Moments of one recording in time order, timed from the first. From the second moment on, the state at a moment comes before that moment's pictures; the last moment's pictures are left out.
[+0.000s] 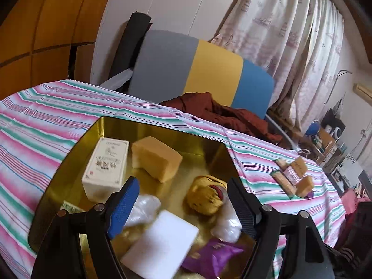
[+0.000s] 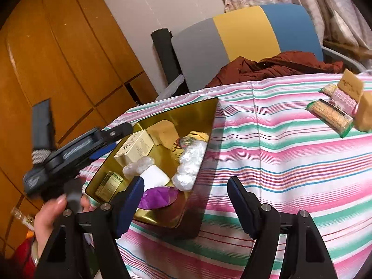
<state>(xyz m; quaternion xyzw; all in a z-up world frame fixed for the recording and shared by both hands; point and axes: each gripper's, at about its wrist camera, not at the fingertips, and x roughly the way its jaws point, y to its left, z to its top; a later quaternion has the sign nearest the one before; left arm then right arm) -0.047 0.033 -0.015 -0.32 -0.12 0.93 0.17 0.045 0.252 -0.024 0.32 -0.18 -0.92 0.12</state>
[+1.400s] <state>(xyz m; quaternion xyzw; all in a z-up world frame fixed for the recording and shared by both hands) 0.045 0.204 -0.018 -0.36 0.01 0.86 0.37 0.064 0.432 -0.059 0.35 -0.22 -0.90 -0.12</state>
